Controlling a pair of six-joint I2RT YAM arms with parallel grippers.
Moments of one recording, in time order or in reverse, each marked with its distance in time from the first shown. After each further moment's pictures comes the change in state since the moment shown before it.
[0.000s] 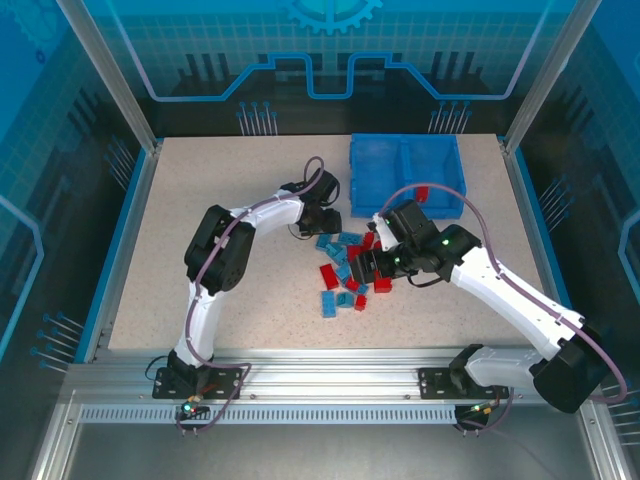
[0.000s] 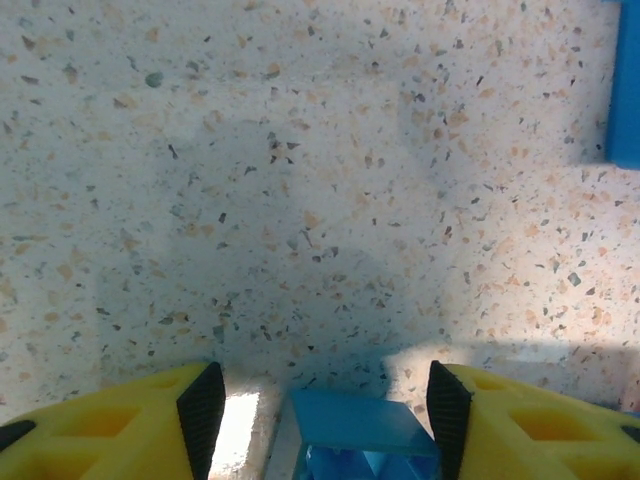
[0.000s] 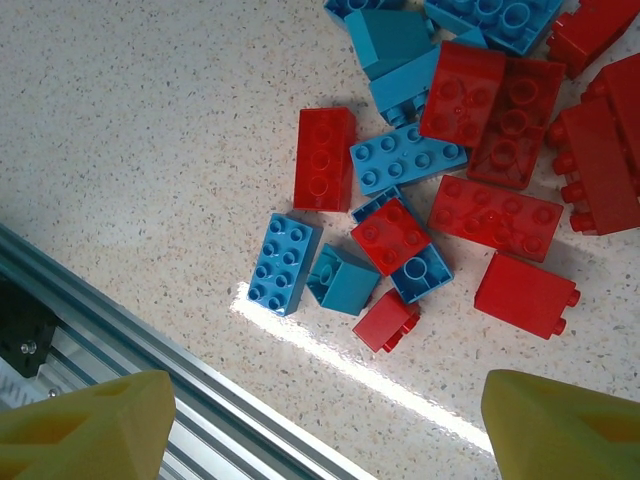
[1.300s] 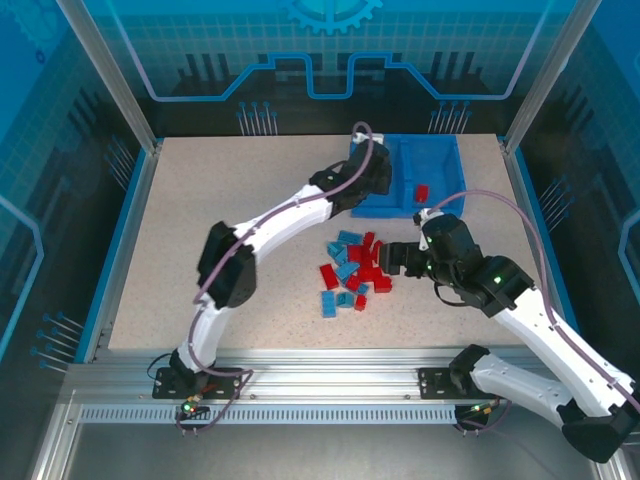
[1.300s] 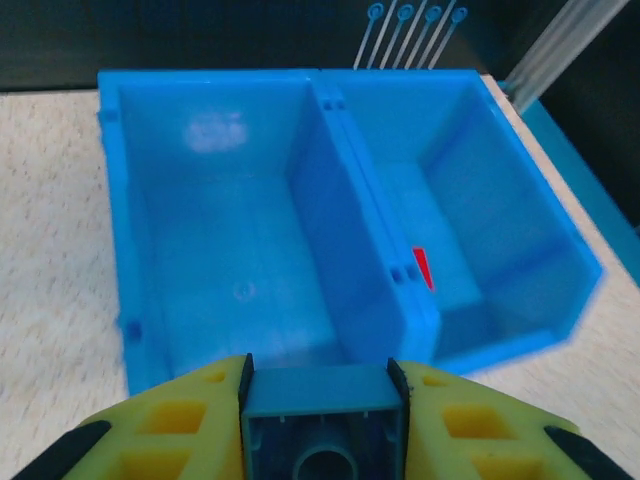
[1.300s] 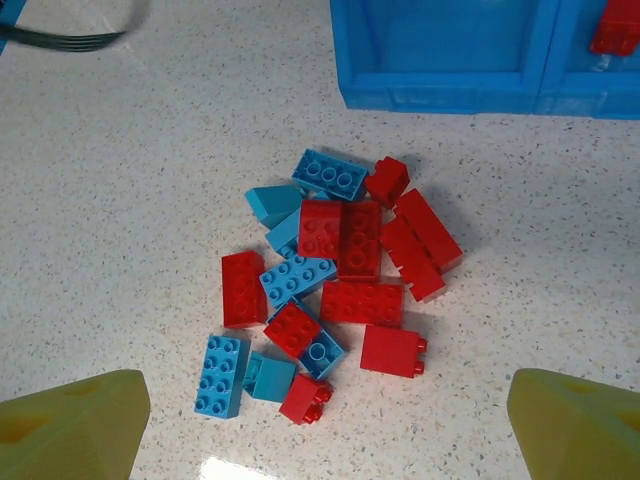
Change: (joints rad) left arm -0.210 0.025 0.417 0.205 -0.328 0.134; right arm -0.008 -0.332 -0.079 0.034 0.330 0.139
